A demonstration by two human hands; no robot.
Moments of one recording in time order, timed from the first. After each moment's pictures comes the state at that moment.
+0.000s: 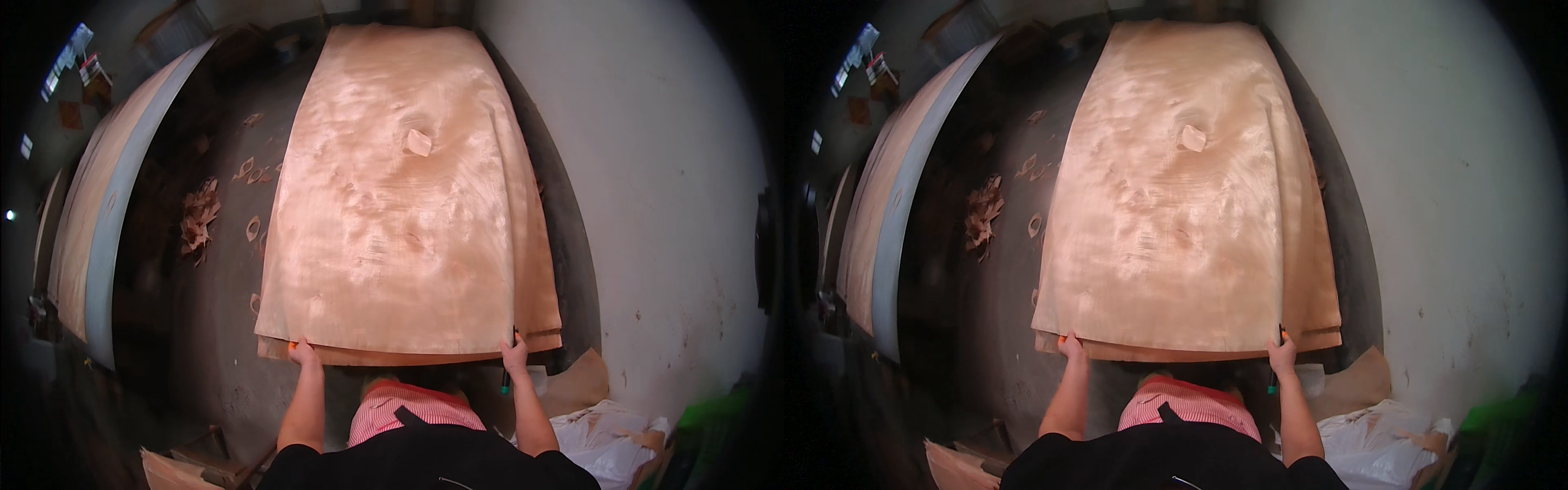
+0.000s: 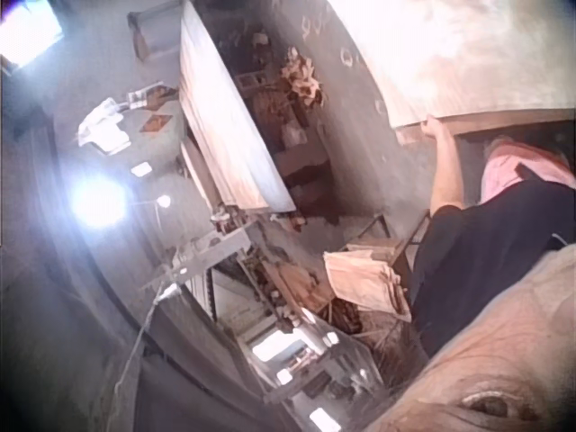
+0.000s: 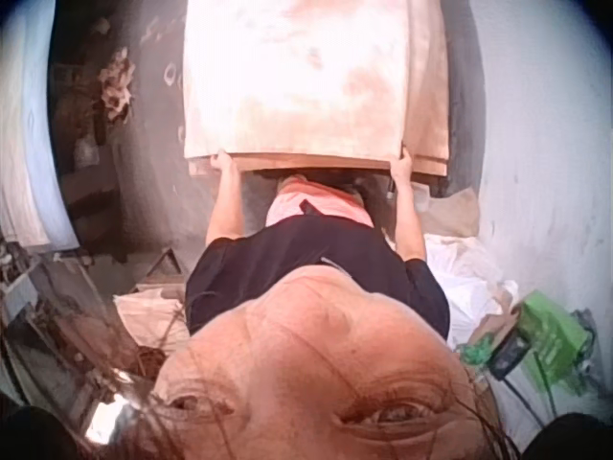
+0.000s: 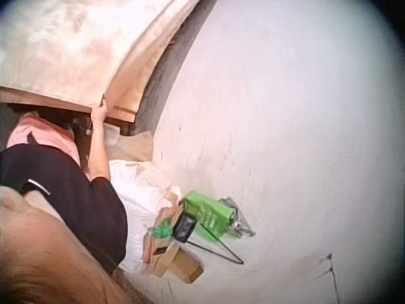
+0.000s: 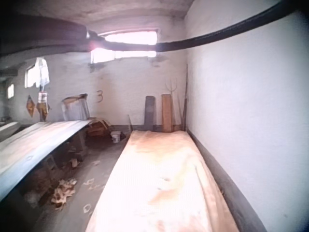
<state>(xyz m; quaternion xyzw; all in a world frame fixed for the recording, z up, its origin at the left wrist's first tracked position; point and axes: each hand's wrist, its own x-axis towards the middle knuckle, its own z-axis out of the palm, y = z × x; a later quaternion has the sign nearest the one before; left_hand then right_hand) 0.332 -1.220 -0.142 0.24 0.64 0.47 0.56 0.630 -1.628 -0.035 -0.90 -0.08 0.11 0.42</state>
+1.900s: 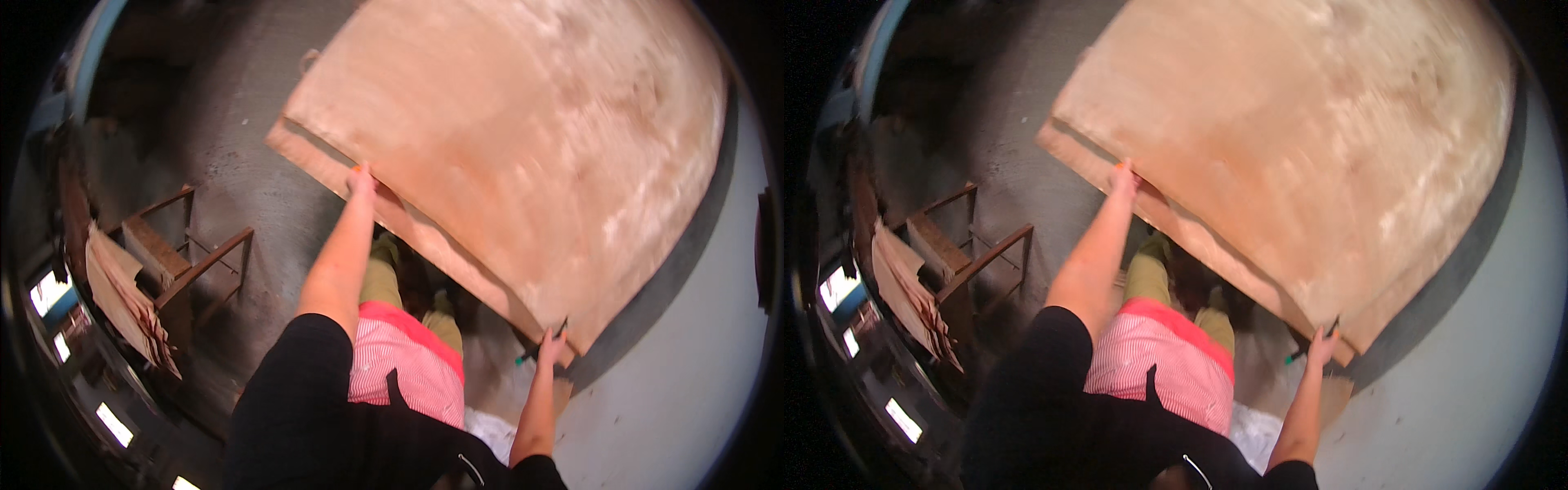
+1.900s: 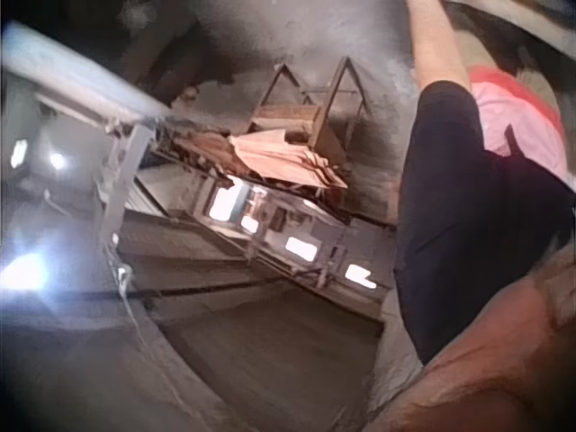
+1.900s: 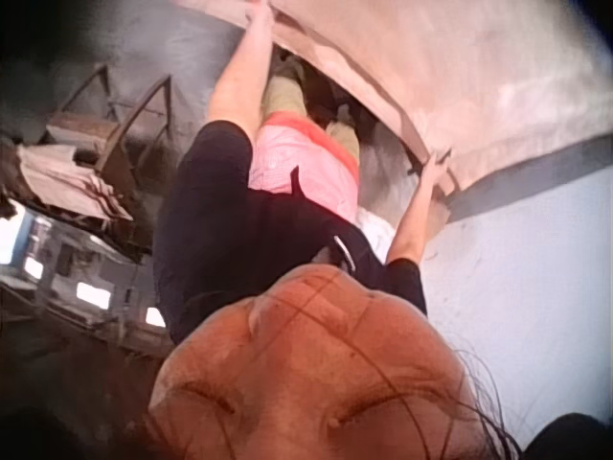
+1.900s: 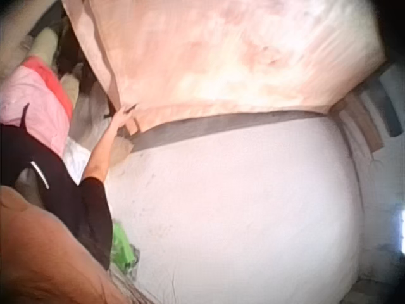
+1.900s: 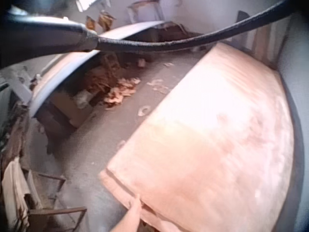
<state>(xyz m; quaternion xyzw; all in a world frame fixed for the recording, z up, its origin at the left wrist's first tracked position) 0.330 -1.181 -0.392 0.11 0.77 0.29 0.56 0.705 -1.649 -0.237 -0.97 -0.19 0.15 0.06</state>
